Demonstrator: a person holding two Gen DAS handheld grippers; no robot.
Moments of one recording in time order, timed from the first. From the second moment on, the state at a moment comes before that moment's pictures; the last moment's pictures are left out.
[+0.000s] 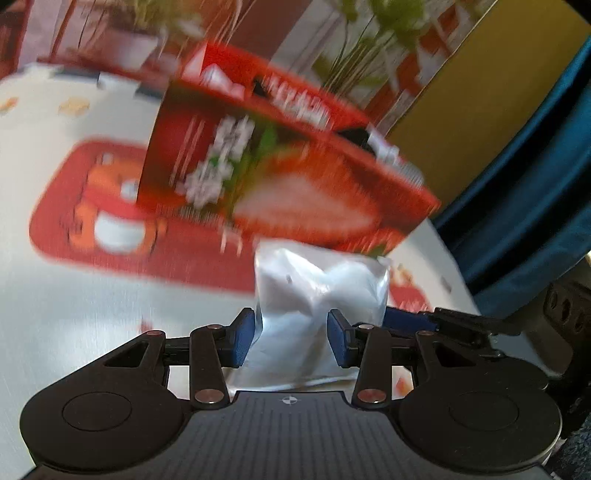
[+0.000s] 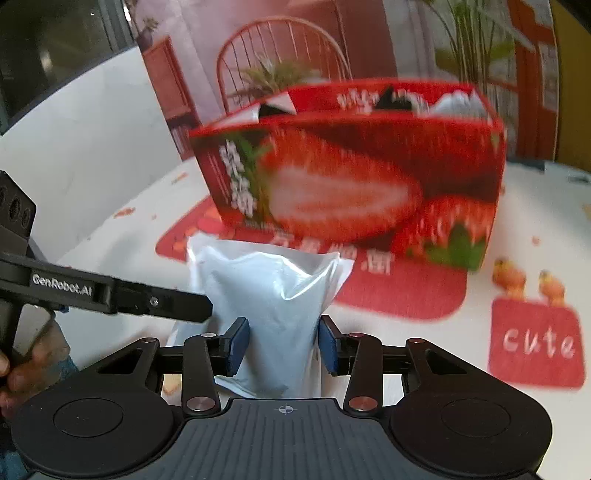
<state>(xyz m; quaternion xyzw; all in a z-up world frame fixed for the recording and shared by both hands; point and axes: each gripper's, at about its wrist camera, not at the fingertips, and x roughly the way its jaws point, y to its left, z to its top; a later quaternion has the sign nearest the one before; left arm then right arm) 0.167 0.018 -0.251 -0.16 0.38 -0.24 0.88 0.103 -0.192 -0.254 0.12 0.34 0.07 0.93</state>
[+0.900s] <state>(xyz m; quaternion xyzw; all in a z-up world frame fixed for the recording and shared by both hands) 0.270 0.000 -0.140 -0.16 0.26 -0.25 0.92 0.200 -0.243 -0.131 0.09 0.24 0.05 0.97</state>
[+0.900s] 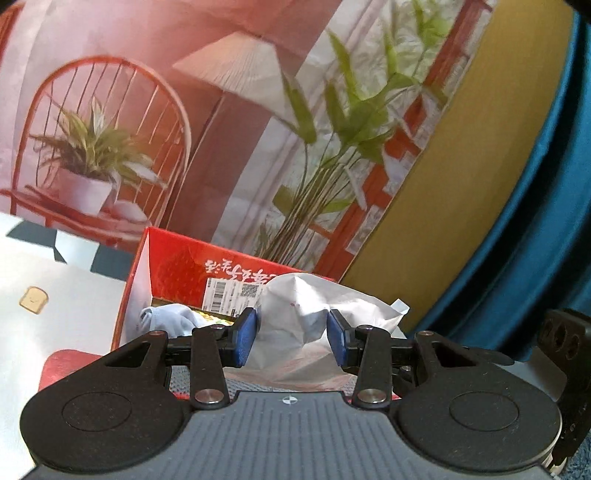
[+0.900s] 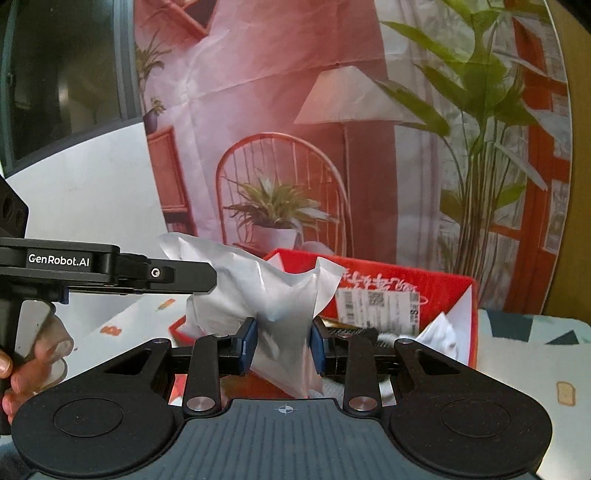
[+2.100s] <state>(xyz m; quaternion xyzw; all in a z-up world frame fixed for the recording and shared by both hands) 0.294 0.000 -0.148 -0.02 0.31 -0.15 0.94 0.247 -0.271 -0.172 0.12 0.30 -0.03 0.95</state>
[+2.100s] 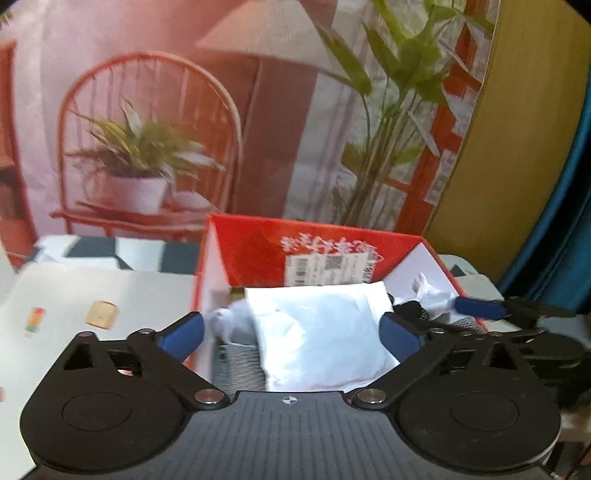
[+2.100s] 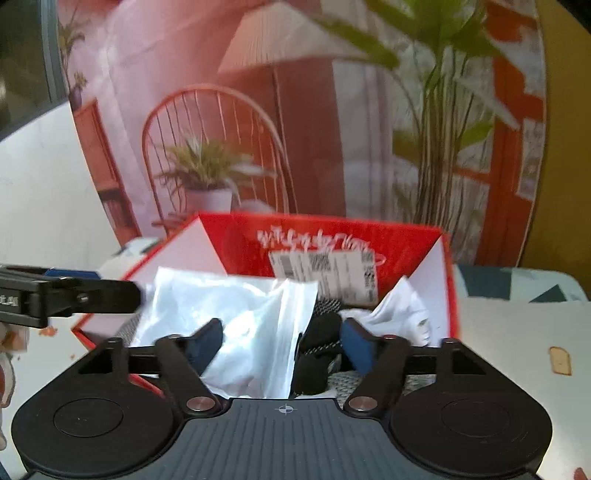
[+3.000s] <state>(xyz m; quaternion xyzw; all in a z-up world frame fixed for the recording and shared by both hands) 0.092 0.013 -0.030 0.02 0.18 -0.06 0.98 0.075 -0.216 -0.029 0.11 0.19 -0.08 0.97</state>
